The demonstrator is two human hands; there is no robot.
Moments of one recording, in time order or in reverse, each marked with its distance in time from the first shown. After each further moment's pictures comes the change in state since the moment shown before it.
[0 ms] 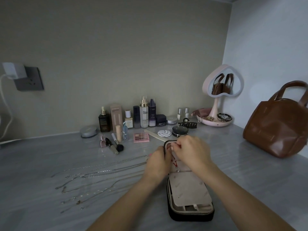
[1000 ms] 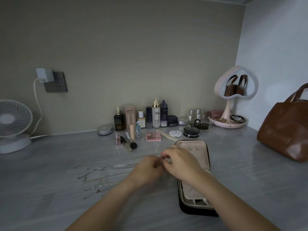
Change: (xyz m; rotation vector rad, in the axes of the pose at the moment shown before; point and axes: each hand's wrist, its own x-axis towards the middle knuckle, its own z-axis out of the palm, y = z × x) left_hand -0.029 -0.030 -0.065 0.067 -0.311 0.048; right_hand -0.028 -0.042 0.013 0.251 -0.212 -0.246
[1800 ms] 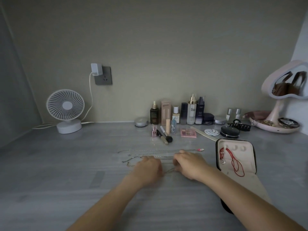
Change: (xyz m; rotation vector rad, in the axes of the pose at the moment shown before) left_hand -0.063 -0.066 -0.059 0.579 0.004 -0.258; right_hand 0.032 -0.055 0.059 -0.187 -0.404 -0.160
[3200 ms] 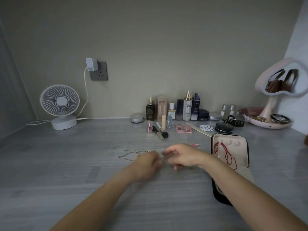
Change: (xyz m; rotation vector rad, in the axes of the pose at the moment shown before) left_hand -0.001 0.001 -0.002 -0.287 -0.001 0.078; right_hand -0.008 0.001 -0.020 0.821 -0.233 0.030
